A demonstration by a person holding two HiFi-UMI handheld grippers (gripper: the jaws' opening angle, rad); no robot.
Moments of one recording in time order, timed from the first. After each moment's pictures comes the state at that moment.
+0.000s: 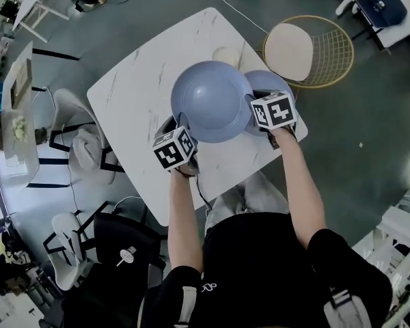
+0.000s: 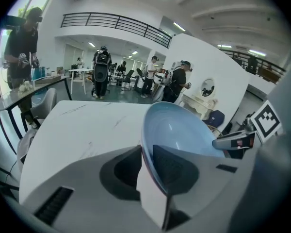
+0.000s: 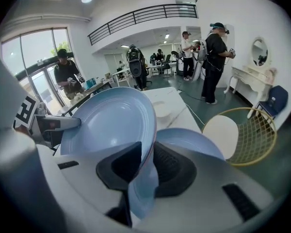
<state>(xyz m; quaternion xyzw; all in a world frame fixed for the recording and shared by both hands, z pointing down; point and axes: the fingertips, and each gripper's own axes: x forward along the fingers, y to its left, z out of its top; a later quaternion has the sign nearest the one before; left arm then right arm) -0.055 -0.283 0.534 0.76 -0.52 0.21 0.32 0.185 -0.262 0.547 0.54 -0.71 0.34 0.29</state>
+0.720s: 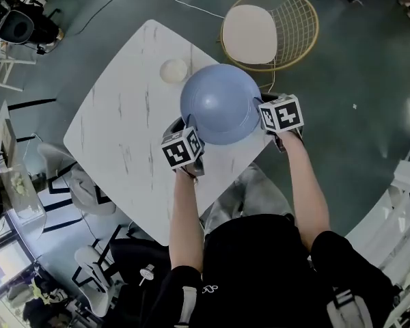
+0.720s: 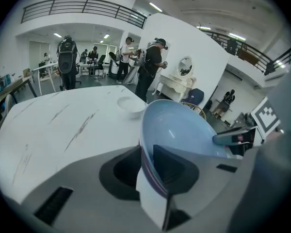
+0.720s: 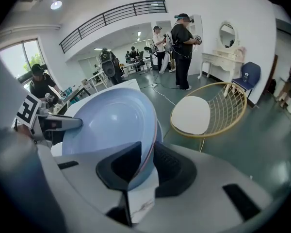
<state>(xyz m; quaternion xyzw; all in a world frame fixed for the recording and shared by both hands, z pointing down) 0.115 -0.276 0.583 0.81 -0.39 0.30 0.31 0.339 -0.188 0.593 0.62 -0.62 0.41 0.26</state>
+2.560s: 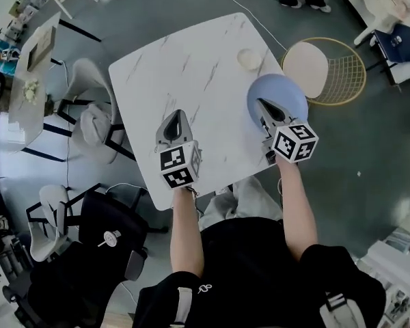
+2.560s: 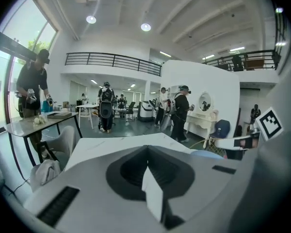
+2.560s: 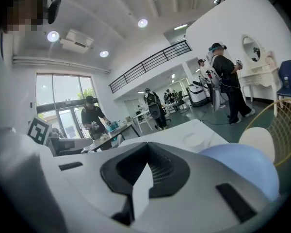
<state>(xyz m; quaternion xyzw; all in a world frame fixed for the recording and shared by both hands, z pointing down) -0.103 -0.223 0.433 0.79 -0.59 0.12 0.15 0.127 -0.221 0.456 0.52 -0.82 0.25 0.00</state>
